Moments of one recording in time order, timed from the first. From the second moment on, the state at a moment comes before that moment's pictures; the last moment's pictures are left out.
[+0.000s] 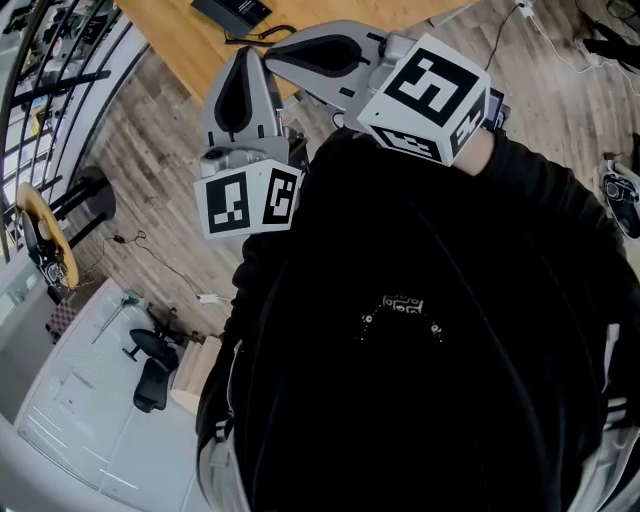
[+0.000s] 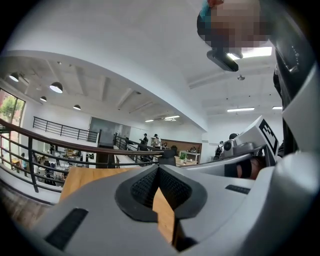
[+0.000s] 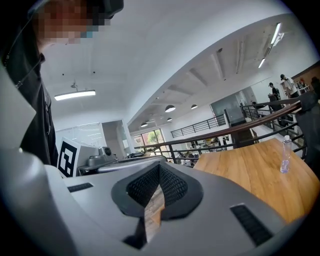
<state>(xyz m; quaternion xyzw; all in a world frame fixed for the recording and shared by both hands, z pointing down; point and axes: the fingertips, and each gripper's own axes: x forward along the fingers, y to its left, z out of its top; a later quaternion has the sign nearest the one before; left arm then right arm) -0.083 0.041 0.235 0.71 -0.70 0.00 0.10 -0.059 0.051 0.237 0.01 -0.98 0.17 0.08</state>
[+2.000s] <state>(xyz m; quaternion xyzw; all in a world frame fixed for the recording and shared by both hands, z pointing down) -0.239 0.091 0.265 0.62 -0.76 -0.08 0.16 -0.213 0.096 0.261 -0.16 -0.97 0.15 0.13</state>
